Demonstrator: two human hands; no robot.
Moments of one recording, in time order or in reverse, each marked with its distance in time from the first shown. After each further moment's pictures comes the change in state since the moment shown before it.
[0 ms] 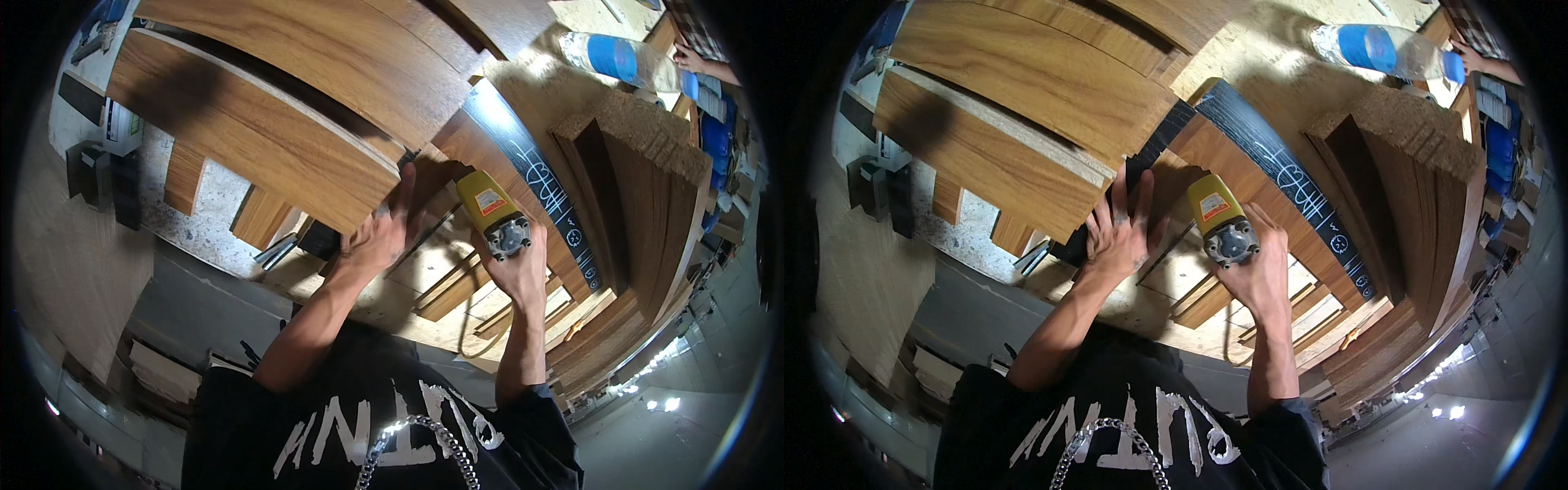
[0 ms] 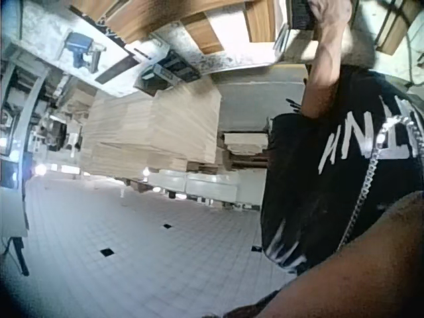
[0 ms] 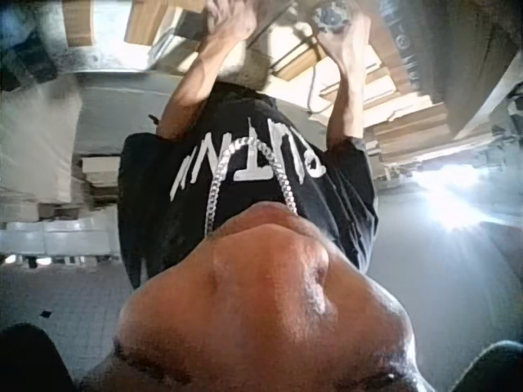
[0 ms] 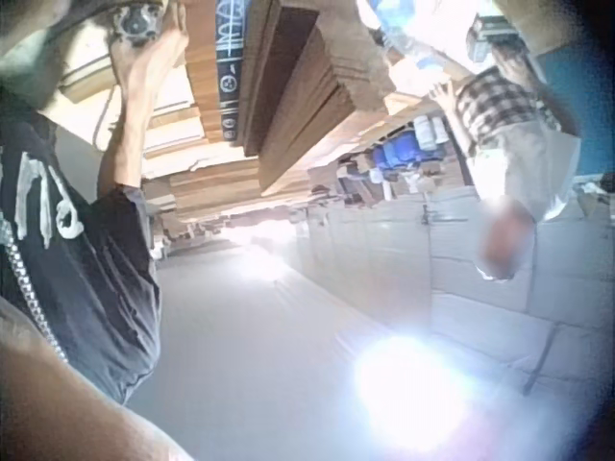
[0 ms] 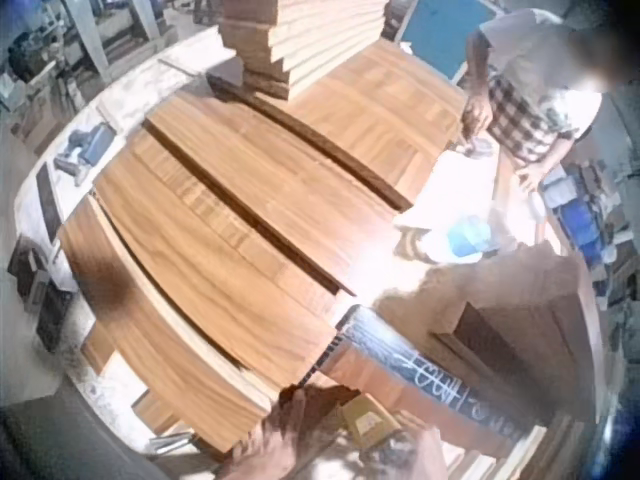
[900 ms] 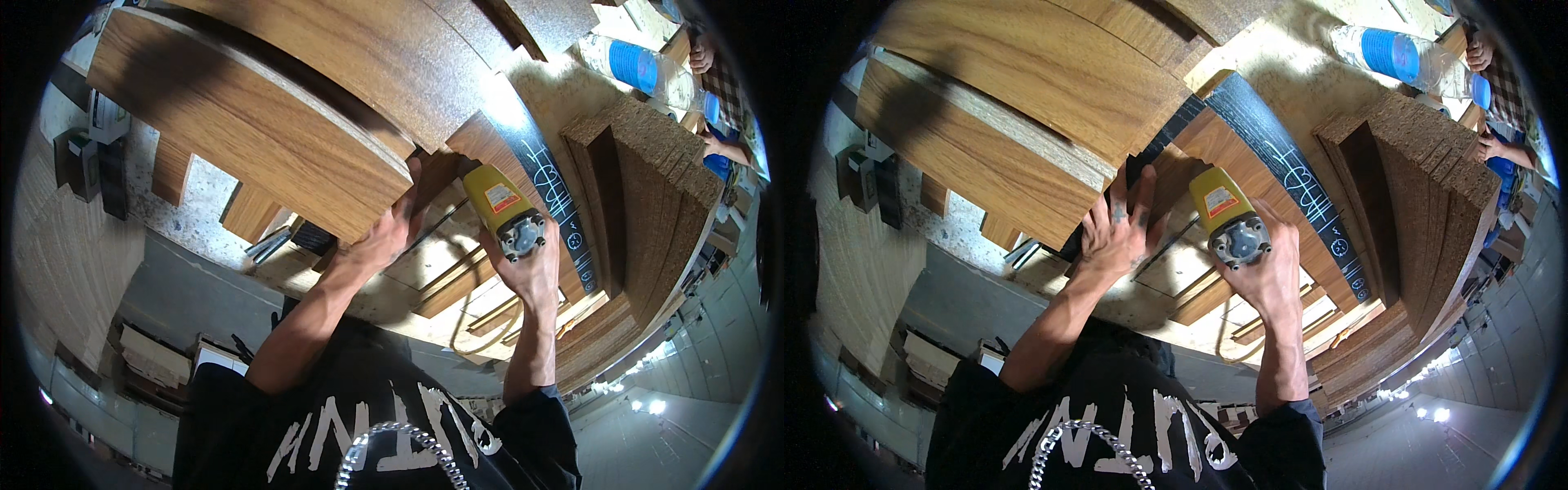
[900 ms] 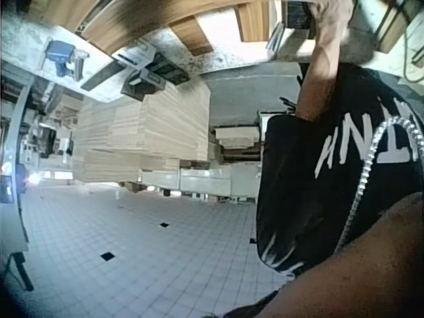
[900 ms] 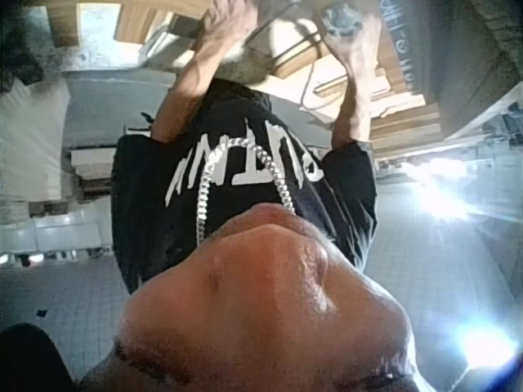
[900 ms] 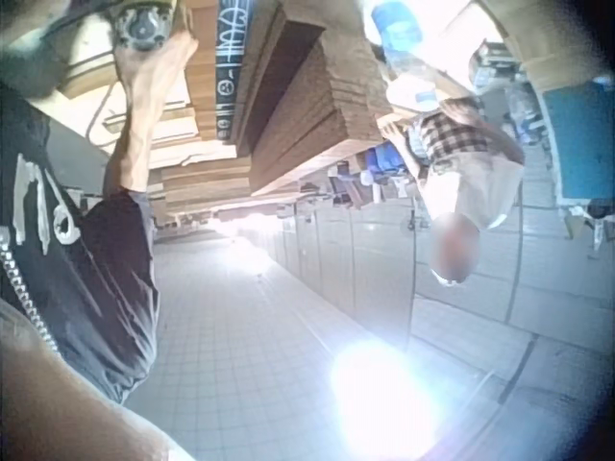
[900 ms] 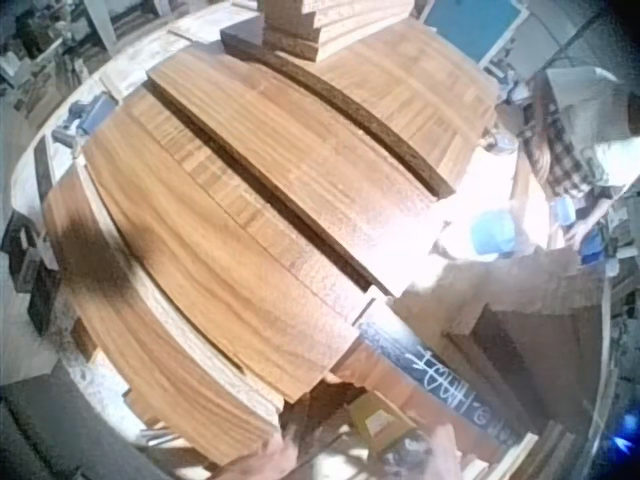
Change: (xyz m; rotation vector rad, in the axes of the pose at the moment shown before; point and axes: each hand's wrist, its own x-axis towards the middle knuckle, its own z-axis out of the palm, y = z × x) left_hand -0.003 -0.002 0.004 0.079 0.045 0.076; right_hand 0.010 -0.001 -0.009 -0.181 -0.048 -0.080
